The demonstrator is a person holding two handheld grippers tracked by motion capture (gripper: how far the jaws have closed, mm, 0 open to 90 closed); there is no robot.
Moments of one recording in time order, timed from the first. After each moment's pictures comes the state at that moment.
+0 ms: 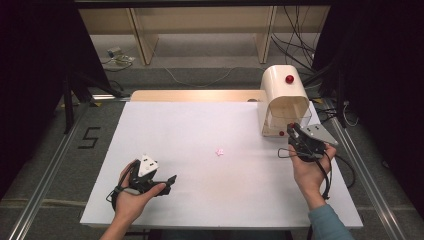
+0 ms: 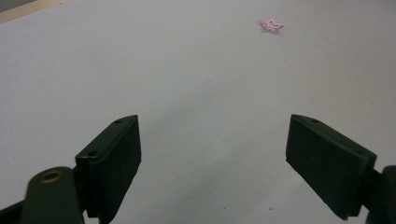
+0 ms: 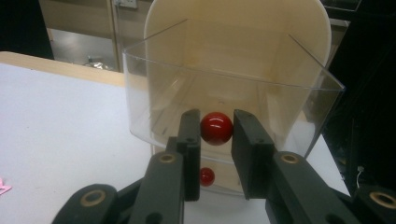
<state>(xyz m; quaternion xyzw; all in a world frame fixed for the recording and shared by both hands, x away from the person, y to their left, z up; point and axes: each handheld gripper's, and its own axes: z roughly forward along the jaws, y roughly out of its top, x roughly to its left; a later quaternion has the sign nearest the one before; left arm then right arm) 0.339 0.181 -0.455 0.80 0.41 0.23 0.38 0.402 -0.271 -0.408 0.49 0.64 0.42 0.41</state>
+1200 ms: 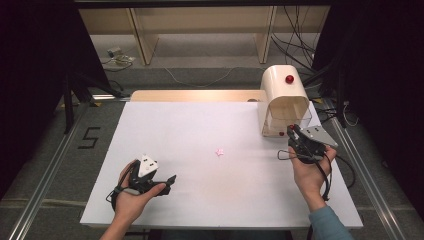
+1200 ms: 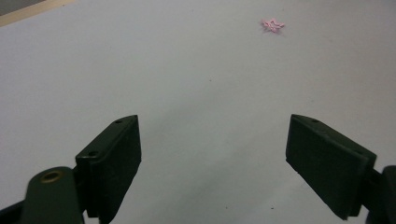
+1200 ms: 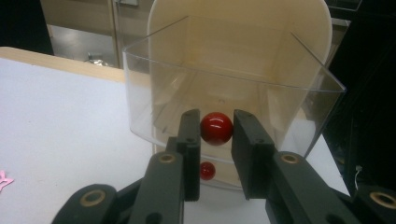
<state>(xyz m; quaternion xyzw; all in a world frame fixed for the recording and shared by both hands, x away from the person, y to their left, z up) 0.338 0.181 -0.454 0.79 0.41 0.24 0.38 0.398 -0.271 -0.409 0.49 0.65 0.42 0.41</state>
